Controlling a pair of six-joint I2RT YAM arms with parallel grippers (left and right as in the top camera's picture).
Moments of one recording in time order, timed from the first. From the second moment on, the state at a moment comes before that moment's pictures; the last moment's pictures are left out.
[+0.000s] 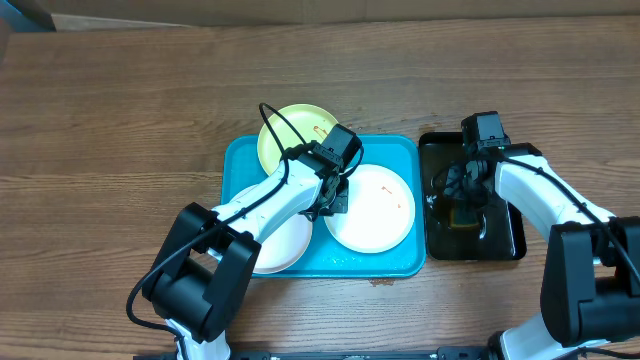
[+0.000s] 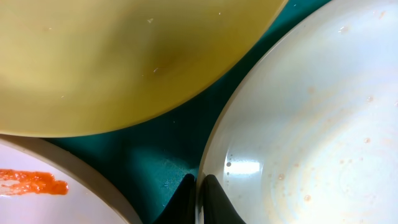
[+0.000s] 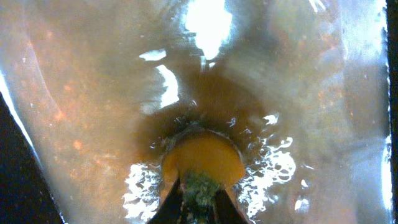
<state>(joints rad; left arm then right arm) -0.59 1.90 1.23 -0.75 -0.03 -0.54 0.10 1.74 1.01 -0.65 0.07 0.36</state>
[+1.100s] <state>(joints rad) -0.59 1.90 1.23 -0.75 -0.03 -0.54 0.11 1.60 1.26 -0.99 0.12 0.37</state>
